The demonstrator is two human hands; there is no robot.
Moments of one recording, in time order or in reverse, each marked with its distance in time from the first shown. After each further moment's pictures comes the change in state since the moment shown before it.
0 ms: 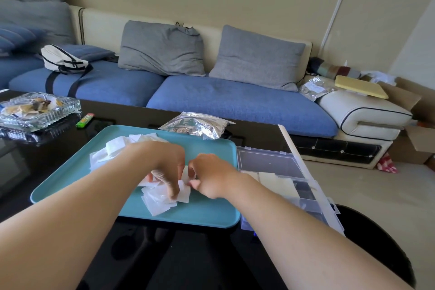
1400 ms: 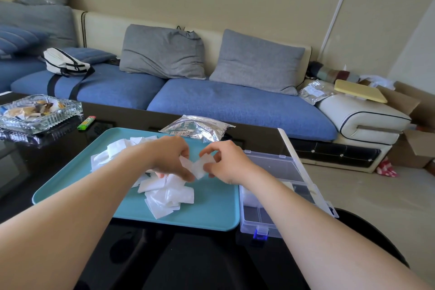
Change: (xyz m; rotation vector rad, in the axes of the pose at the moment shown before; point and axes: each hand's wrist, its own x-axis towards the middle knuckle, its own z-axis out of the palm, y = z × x) left_hand 0.013 -0.013 -0.001 -0.200 0.254 0.109; right_hand -0.009 0.030 -0.021 0.586 0.219 0.162
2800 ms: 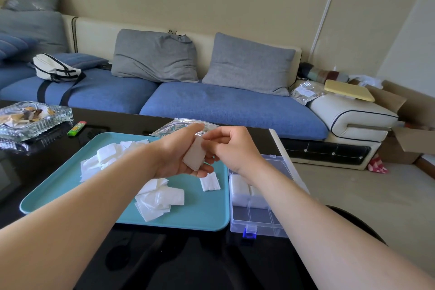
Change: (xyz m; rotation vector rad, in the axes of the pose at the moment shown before) left_hand -0.013 0.064 -0.003 -1.281 -0.203 0.004; right_hand -0.029 -0.018 -0.038 0.490 0.219 -0.024
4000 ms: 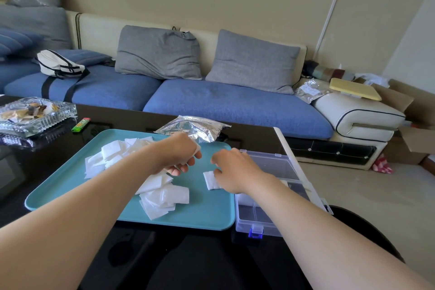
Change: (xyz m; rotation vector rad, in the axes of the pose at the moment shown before) left_hand 0.013 -0.011 -0.021 0.594 0.296 -0.079; right_hand 0.014 0.047 0.012 -1.115 -0.282 -0.108
